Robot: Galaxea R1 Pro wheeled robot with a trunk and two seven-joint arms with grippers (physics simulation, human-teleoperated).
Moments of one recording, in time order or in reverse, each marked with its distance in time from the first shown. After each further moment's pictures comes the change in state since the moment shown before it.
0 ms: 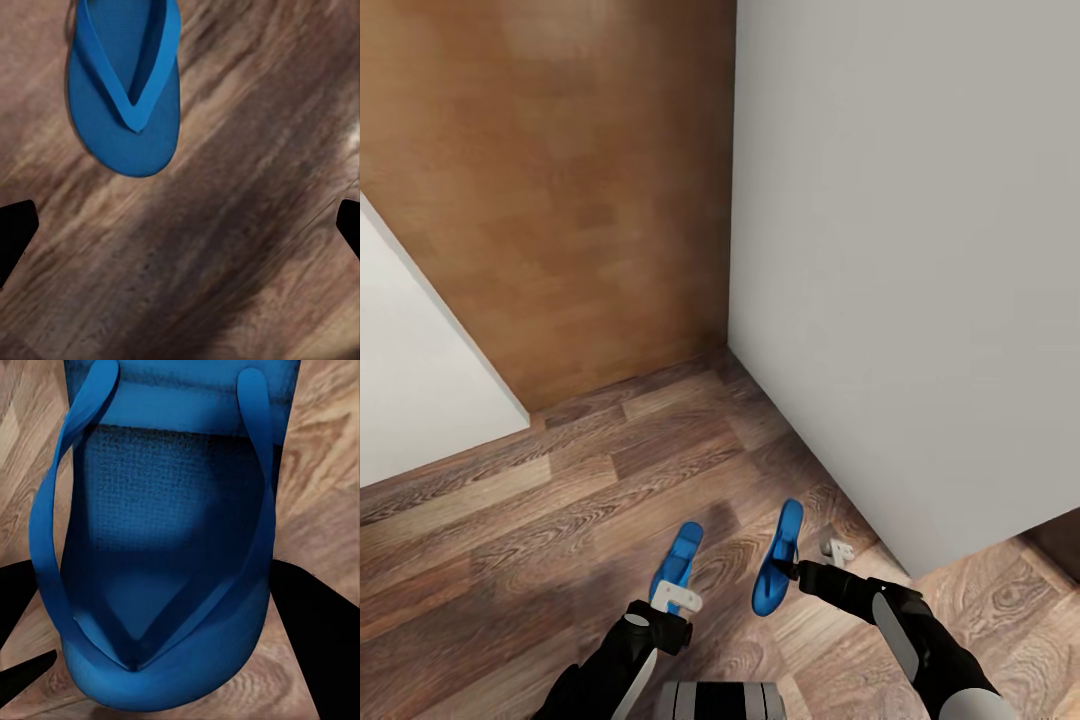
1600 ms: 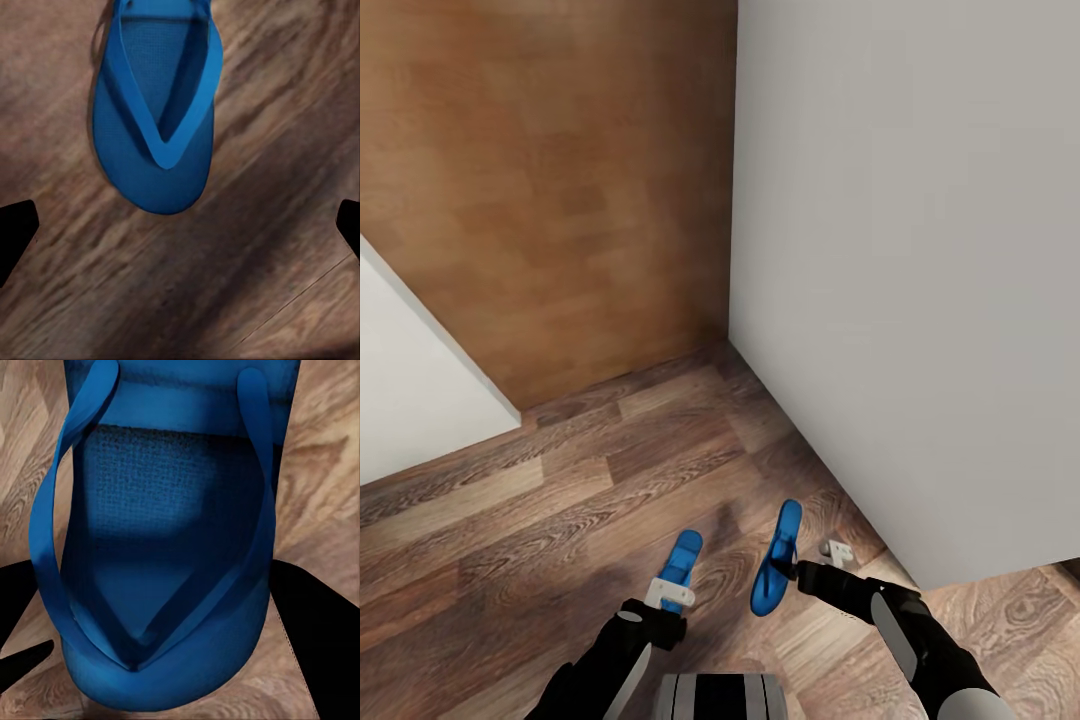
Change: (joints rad) left arm 0.000 0.003 0.049 -0.003 0.001 -0.001 -0.001; right arm 0.000 0.005 0.001 0.000 0.002 -0.001 0.000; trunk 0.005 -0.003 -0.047
